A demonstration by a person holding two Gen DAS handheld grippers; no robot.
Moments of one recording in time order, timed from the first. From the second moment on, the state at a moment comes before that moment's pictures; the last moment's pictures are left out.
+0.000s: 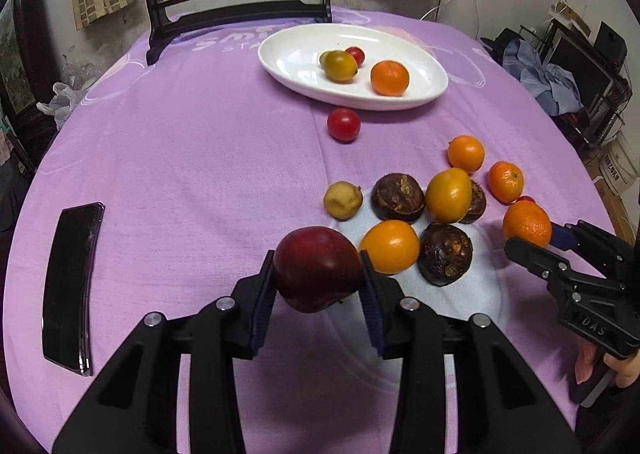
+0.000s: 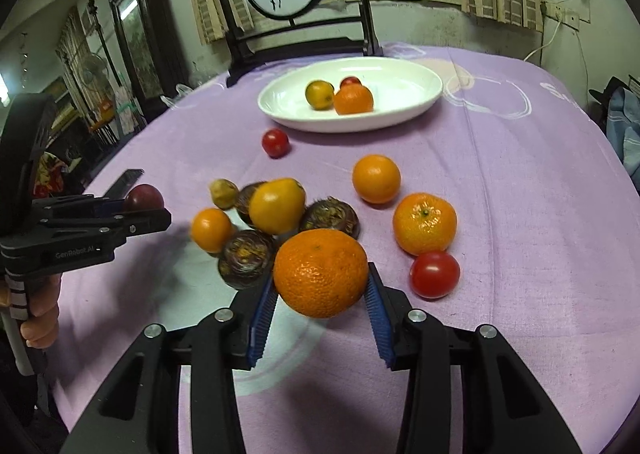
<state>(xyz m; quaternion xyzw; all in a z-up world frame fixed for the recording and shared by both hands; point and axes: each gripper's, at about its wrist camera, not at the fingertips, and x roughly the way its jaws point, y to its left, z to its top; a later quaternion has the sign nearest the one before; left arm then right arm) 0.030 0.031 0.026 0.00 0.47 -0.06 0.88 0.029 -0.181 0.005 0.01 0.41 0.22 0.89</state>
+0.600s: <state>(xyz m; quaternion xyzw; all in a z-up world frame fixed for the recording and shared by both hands) 0.103 0.020 0.071 -0.01 0.45 -0.10 0.89 0.065 -0.180 0.061 0.01 0.39 0.24 0.89</state>
